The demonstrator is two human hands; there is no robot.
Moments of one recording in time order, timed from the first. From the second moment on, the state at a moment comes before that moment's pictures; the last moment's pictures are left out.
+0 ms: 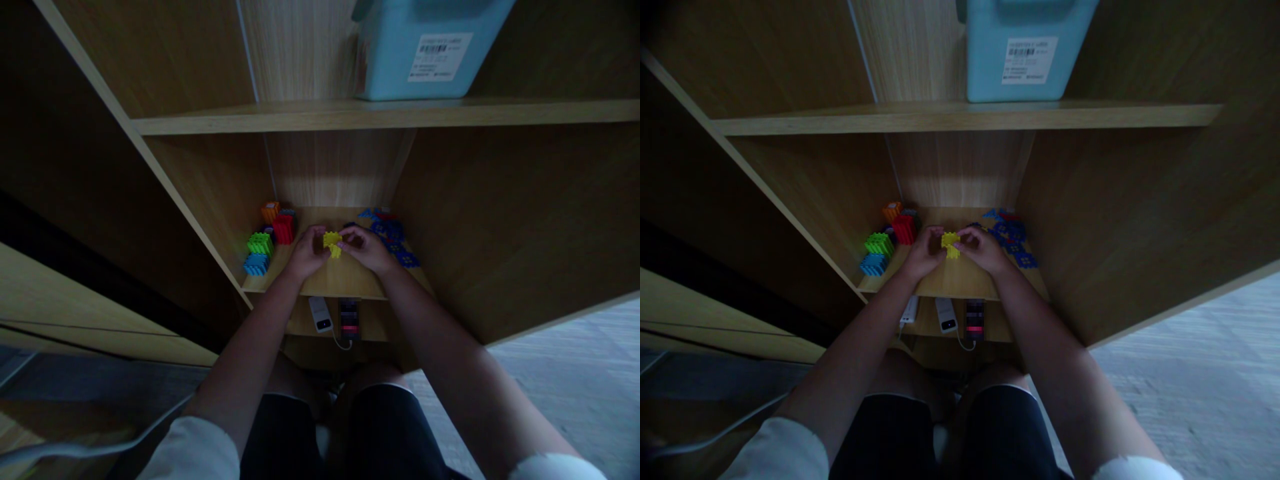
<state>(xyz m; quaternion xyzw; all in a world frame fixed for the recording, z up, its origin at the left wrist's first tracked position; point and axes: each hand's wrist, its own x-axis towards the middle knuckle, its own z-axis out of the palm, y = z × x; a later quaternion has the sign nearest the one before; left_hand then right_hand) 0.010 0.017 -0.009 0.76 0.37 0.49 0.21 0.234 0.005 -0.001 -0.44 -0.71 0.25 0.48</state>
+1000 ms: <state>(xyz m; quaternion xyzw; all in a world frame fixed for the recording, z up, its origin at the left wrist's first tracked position) 0.007 0.017 -0.009 0.75 0.39 0.50 0.18 0.251 0.028 -0.015 -0.70 -0.62 -0.03 0.36</state>
